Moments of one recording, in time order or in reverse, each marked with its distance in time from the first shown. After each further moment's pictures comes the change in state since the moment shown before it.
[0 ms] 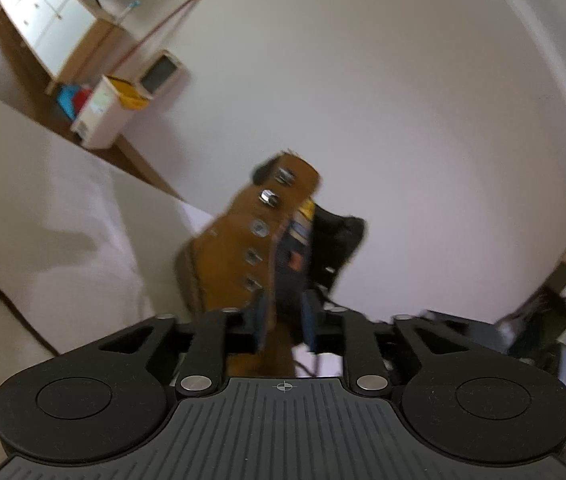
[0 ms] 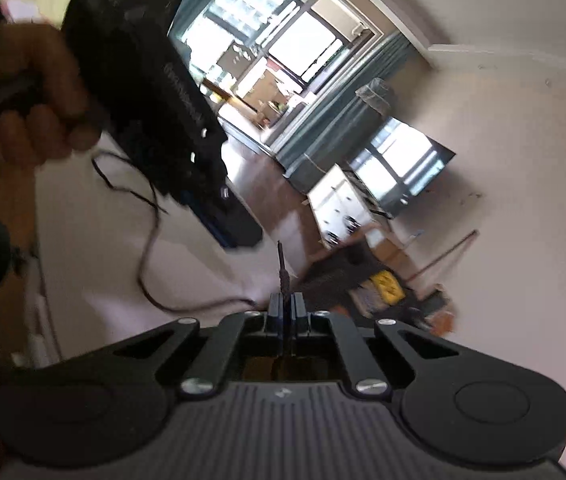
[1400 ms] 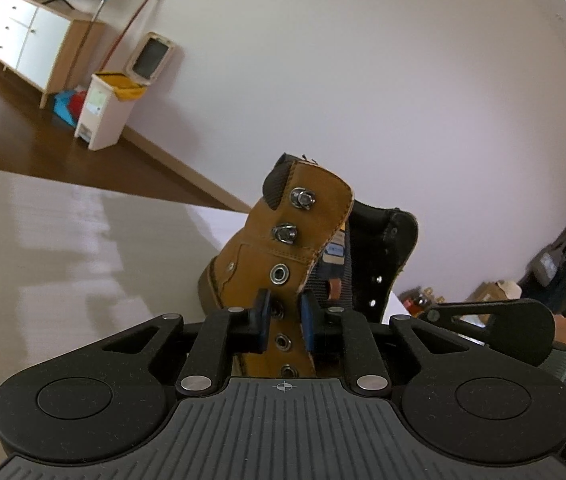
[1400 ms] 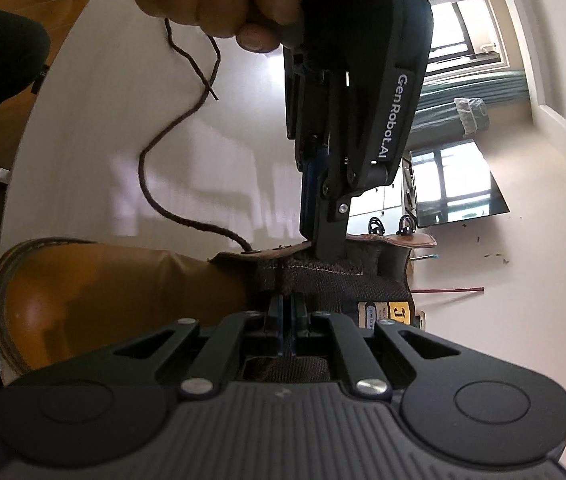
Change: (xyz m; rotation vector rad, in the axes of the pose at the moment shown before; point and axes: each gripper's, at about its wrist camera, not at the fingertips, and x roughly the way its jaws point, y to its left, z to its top) left arm 0.057 -0.002 0.036 0.134 0.153 0.029; right arm 0.086 0.030 0.000 -0.515 0.180 0.063
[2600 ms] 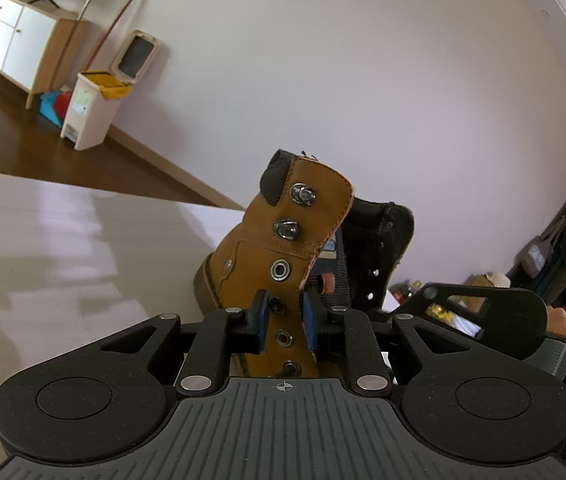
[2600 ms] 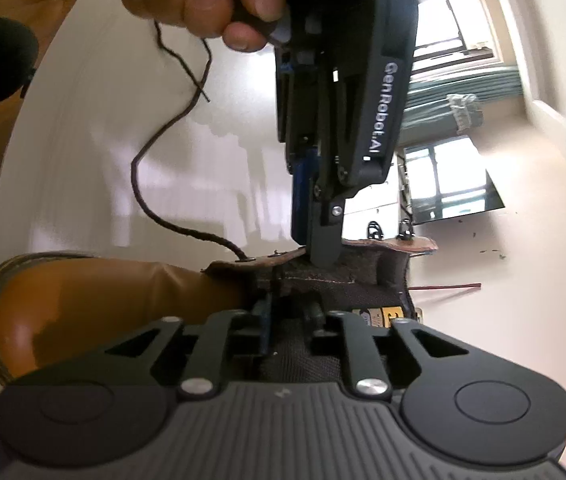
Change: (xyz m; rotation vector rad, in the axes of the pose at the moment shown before) left arm 0.000 0.008 0.001 0.025 0.011 -0.041; right arm -0.034 -0.004 -0.007 0.046 -0.018 -0.030
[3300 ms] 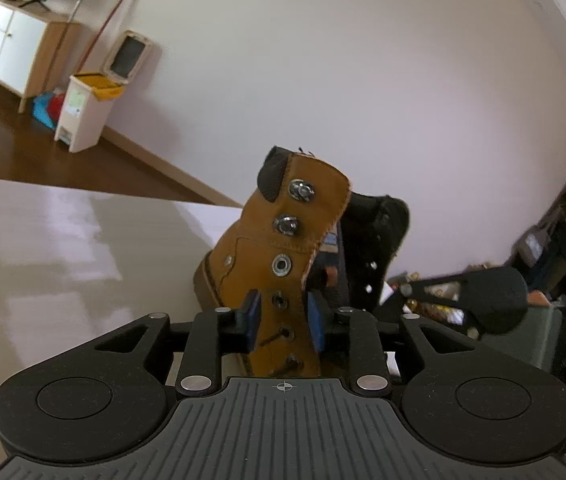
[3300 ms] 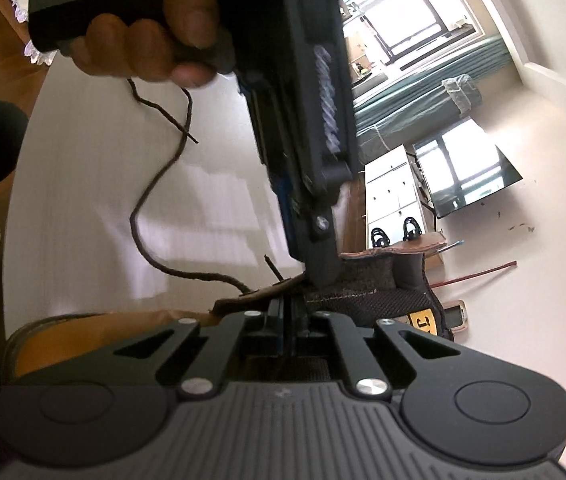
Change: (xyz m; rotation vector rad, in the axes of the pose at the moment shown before) left arm -0.015 0.006 -0.005 0.057 0.016 -0.017; right arm 0.014 -0.036 0.005 0.176 -0.067 0.113
